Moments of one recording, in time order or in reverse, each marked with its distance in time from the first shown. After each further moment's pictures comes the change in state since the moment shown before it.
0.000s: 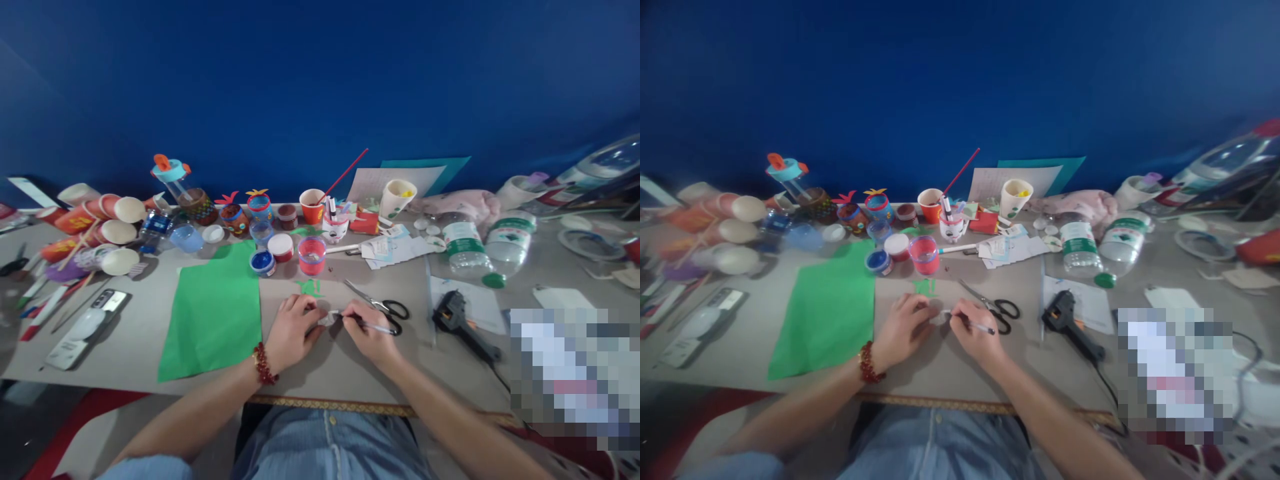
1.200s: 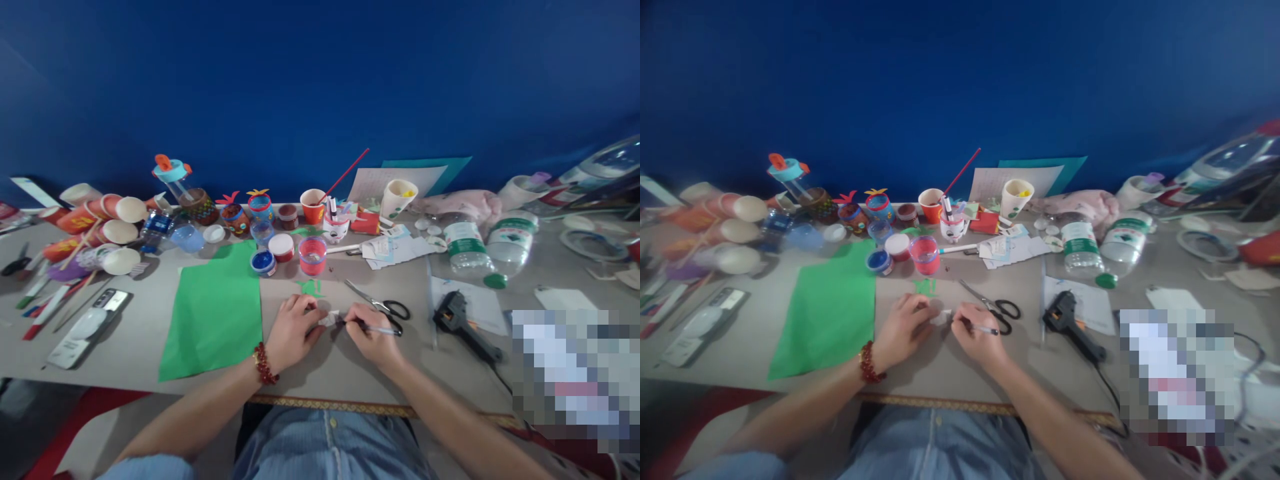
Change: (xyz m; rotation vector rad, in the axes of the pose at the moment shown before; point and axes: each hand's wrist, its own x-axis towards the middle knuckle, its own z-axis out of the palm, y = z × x) left_hand 0.000 0.001 -0.001 -0.006 0.000 0.000; right_hand -0.001 -0.006 -0.004 0.020 -0.009 -0.043
